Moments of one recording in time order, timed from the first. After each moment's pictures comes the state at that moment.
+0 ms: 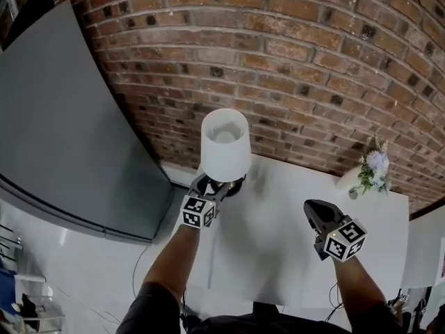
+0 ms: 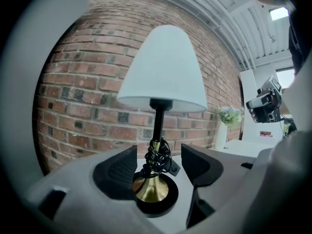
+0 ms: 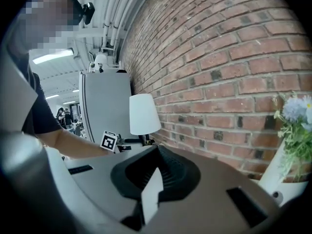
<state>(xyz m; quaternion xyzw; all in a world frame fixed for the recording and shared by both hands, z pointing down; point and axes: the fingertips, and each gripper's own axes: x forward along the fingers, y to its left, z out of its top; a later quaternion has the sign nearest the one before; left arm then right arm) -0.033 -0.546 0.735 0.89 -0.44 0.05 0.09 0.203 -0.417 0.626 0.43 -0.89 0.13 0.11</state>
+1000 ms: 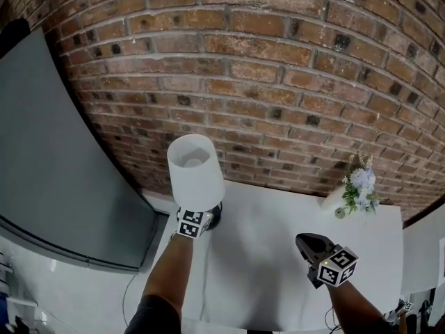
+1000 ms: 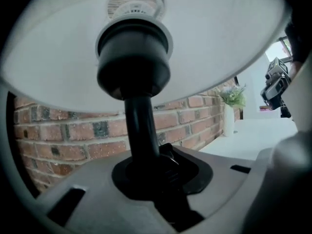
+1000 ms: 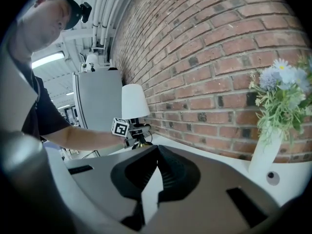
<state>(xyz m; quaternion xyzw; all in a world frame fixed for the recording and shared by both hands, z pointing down) 0.031 -0.620 0.745 0.90 -0.42 0.13 -0.01 0.258 -0.410 0.672 0.45 -0.87 0.17 0.11</state>
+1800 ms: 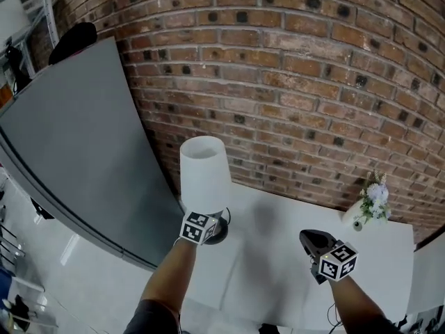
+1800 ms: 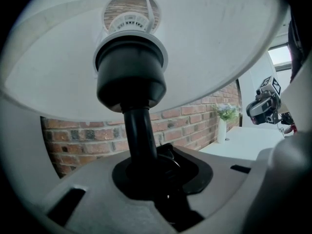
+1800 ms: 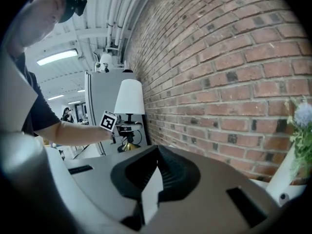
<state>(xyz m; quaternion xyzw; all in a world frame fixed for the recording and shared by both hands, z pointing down) -0.088 -0.541 0.638 0.89 -0.44 0.14 0.02 0.160 -0.404 0.612 0.40 -0.90 0.13 0.11</state>
